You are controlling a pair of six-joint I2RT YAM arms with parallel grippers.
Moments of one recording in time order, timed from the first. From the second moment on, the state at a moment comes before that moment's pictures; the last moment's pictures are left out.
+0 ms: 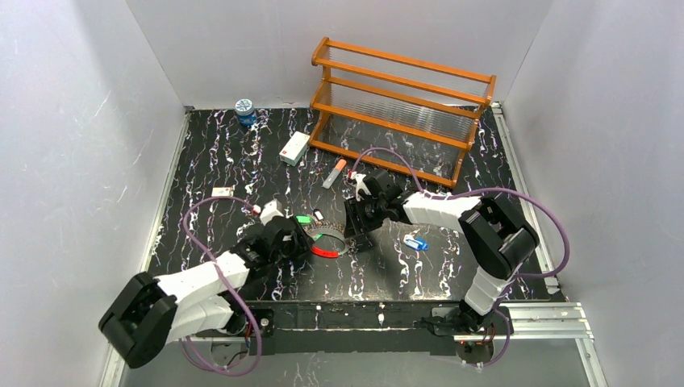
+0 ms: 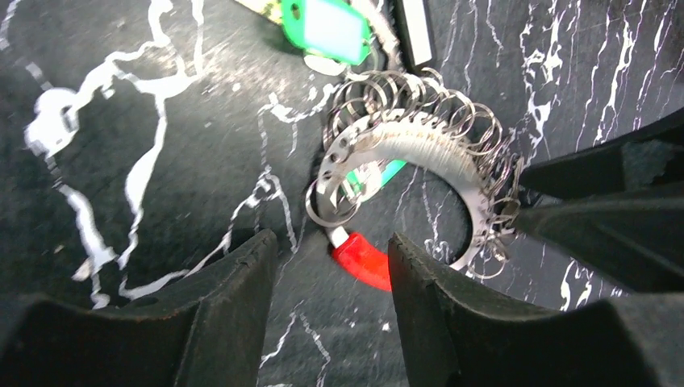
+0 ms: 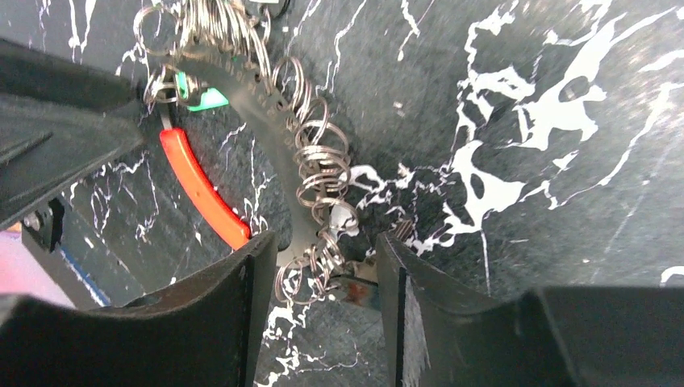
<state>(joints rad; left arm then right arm) -0.71 1.02 0.31 -0.08 -0.23 -1.00 0.75 1.72 0.96 -0.16 -0.36 0.34</state>
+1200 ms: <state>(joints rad) -0.71 1.25 0.35 0.21 -0.06 -0.96 0.65 1.93 1.16 -0.18 -0.57 0.34</state>
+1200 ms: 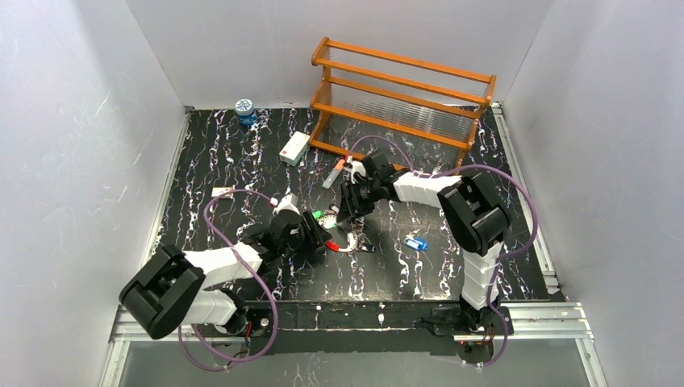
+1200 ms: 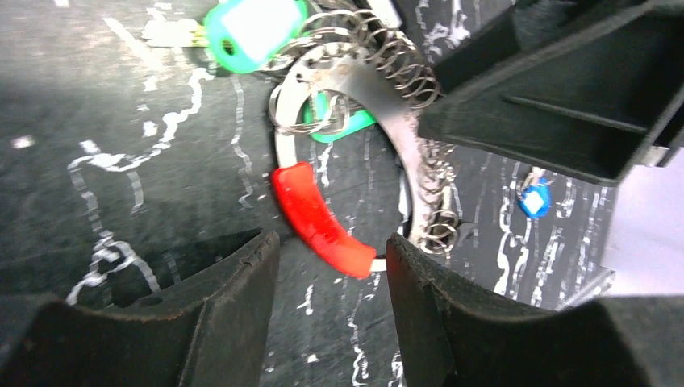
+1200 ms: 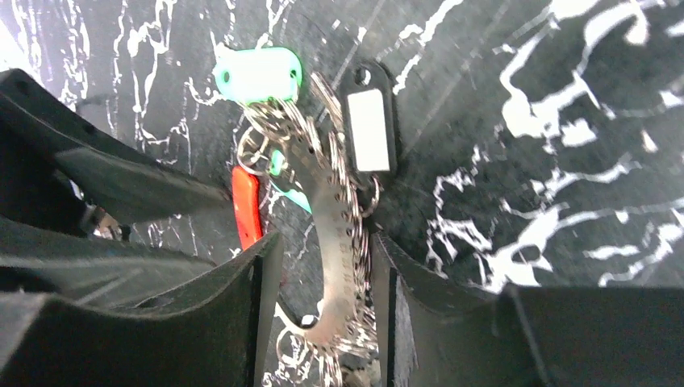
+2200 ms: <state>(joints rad) -0.66 1.34 0.48 0.08 -0.16 -0.88 0.62 1.79 0.97 -0.14 -0.56 0.37</state>
